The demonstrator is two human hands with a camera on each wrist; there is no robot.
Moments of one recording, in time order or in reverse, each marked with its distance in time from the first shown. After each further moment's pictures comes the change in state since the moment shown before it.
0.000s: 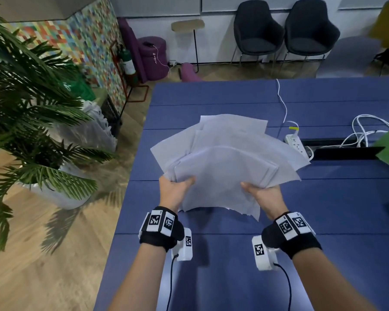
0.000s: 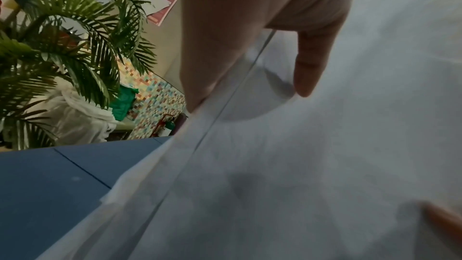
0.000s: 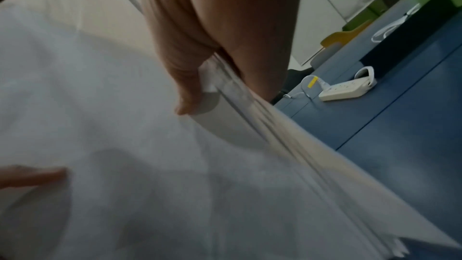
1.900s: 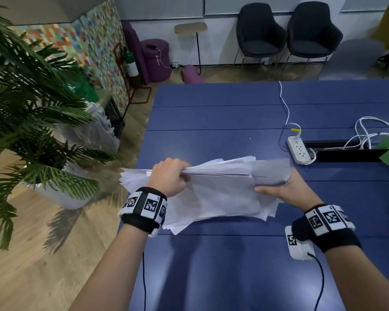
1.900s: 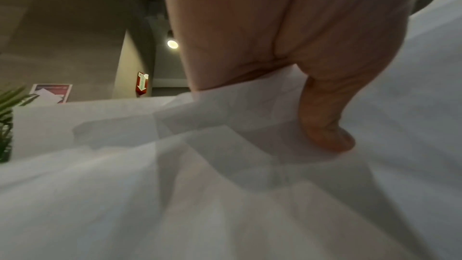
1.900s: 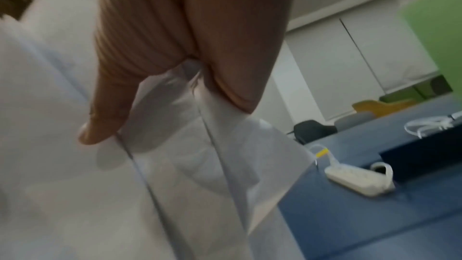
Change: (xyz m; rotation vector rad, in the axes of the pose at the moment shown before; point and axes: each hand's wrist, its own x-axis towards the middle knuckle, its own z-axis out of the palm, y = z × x) left_hand 0.029 0.038 -0.022 1.359 -0.388 0.330; right_hand 0.009 -0.048 -0.045 -0.389 -0.419 -0.267
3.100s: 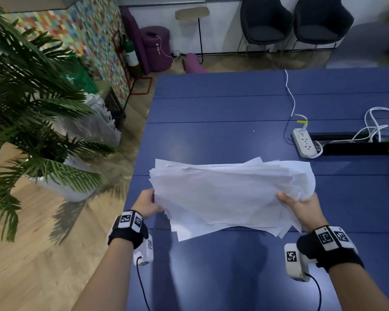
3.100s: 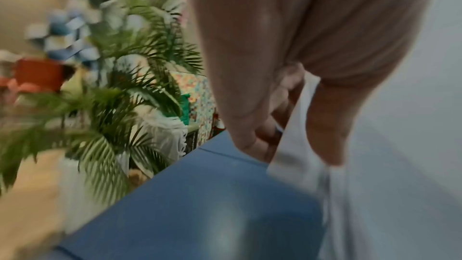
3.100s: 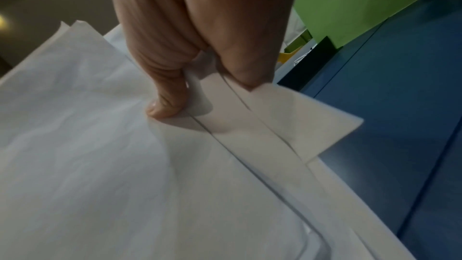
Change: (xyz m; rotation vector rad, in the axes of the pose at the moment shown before) left_hand -0.018 -0.120 0.112 -0.838 -0.139 -0.334; right_hand -0.029 0.080 0.003 0.318 0.419 0.238
